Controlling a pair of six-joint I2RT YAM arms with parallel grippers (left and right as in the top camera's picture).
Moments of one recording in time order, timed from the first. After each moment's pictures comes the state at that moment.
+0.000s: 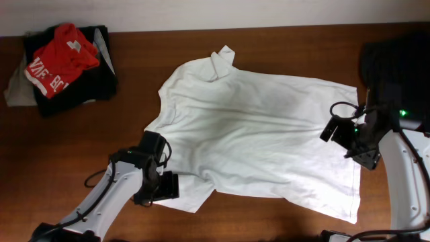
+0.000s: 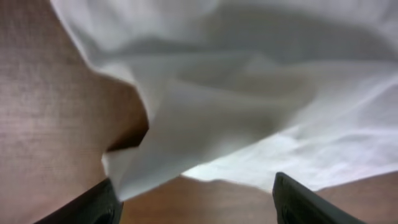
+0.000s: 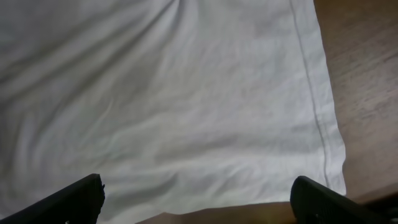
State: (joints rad) left arm -0.28 1.41 0.71 -0.93 0.15 -0.36; right arm -0.25 1.39 1.19 -1.22 -0.10 0.39
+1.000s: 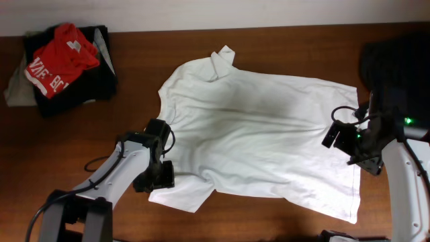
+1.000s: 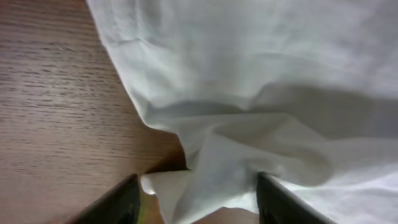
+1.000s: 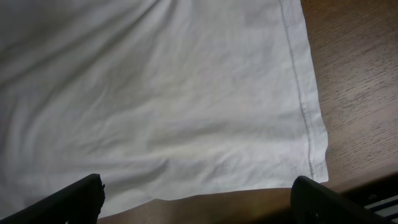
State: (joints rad) left arm -0.28 1.59 0.86 -0.99 0.02 -0.38; right arm -0.25 1.32 1.19 -1.28 -0.08 0.36
